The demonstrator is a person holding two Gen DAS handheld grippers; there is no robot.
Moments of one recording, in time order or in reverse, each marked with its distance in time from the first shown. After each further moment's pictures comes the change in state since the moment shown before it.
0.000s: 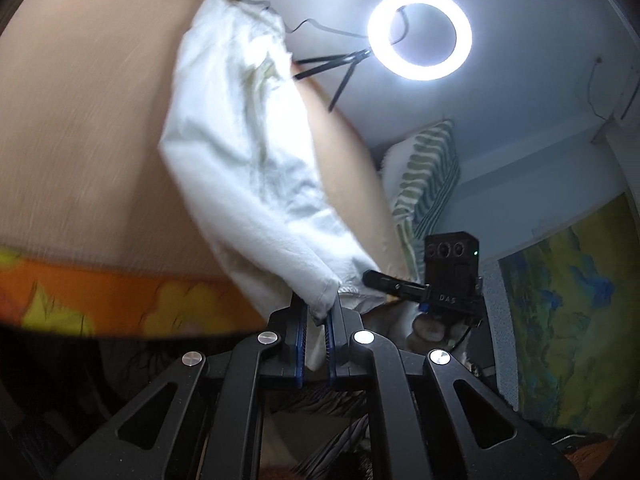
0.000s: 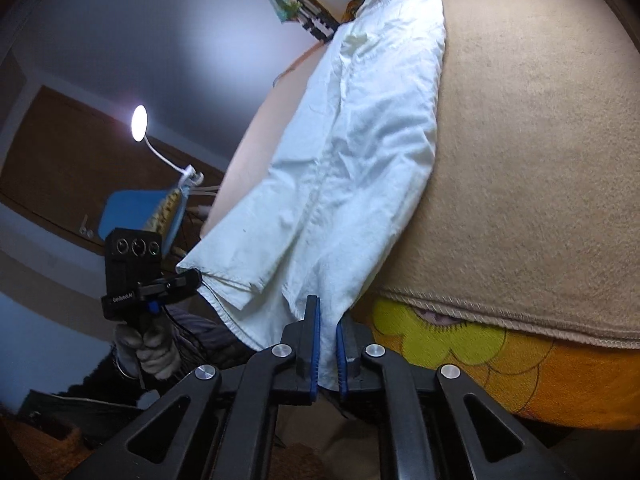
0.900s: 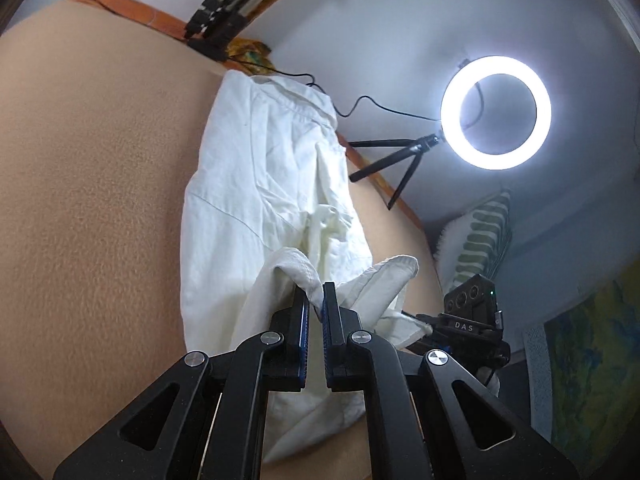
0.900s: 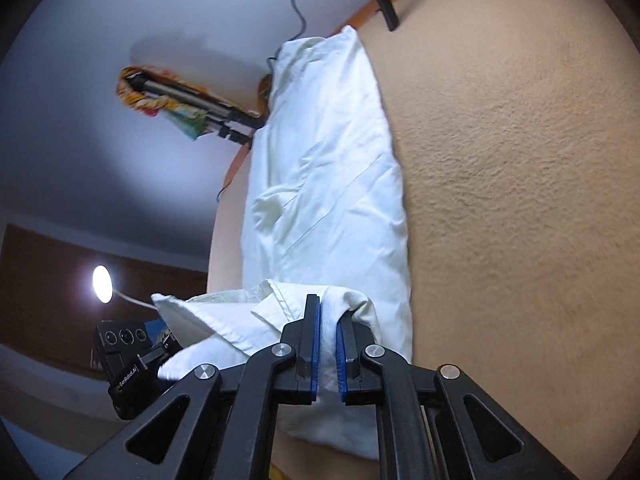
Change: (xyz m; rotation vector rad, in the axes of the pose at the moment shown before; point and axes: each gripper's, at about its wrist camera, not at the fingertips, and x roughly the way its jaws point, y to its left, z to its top) left arm 0.059 0.049 0.161 -0.038 -0.154 0.184; right arm 0.053 -0.066 0.166 0.354 -0.143 -0.034
